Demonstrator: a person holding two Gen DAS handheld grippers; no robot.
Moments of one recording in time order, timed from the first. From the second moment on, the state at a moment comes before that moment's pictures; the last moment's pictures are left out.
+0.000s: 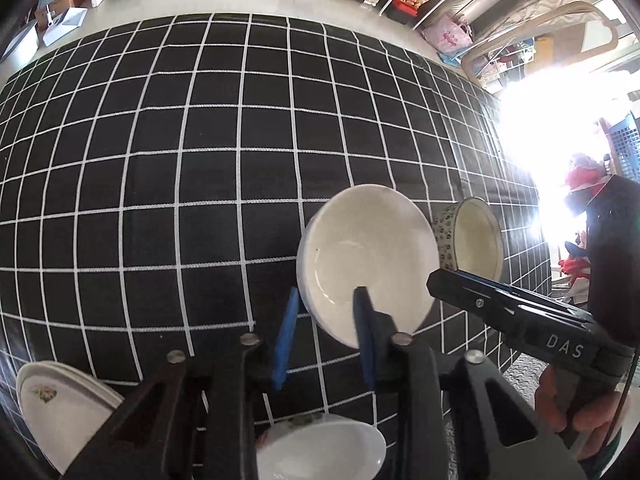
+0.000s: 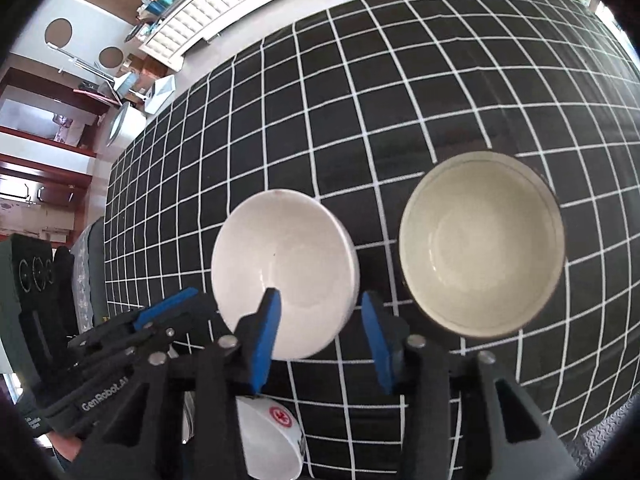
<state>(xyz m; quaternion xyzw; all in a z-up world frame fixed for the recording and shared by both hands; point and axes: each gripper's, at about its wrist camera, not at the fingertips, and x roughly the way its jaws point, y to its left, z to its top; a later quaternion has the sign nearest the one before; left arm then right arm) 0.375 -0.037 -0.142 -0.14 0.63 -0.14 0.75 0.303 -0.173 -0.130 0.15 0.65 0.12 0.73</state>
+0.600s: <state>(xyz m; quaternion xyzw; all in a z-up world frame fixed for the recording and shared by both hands) 0.382 -0.038 -0.167 -0.11 0.63 -0.14 0.76 0.305 -0.189 -0.145 0.12 0.65 0.11 0.74</state>
